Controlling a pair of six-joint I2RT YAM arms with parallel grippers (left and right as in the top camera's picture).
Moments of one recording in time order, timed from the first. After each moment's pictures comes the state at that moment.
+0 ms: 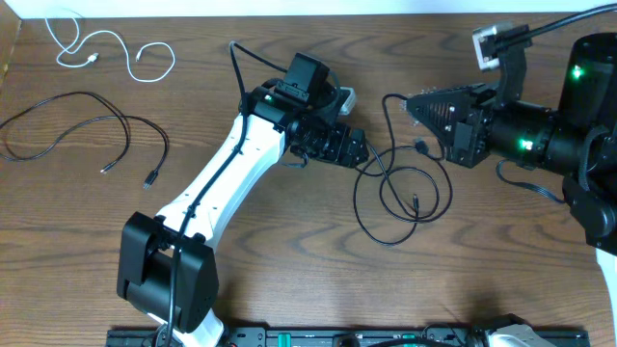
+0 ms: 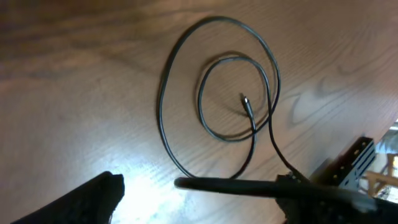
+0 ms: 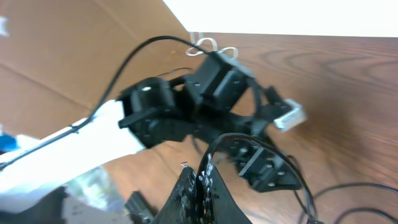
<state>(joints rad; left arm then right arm) -0.47 1.79 1.50 -0.89 0.50 -0.16 0.26 1.27 1.80 -1.04 -0.68 0.31</state>
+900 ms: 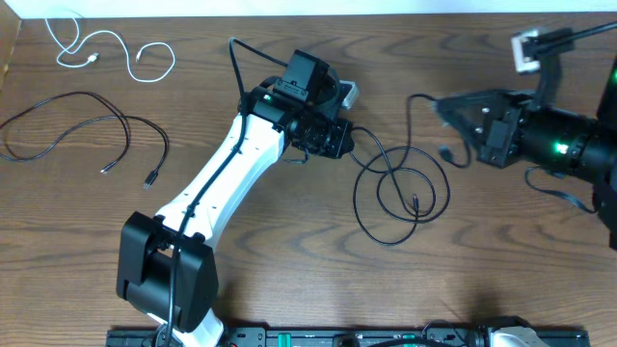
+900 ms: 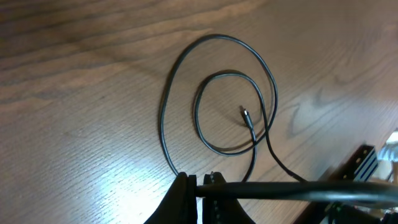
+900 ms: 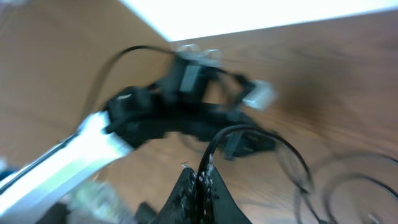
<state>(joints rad) -0.46 1.79 1.50 -0.84 0.50 -0.16 0.11 1.24 1.80 -1.14 -0.71 0.35</state>
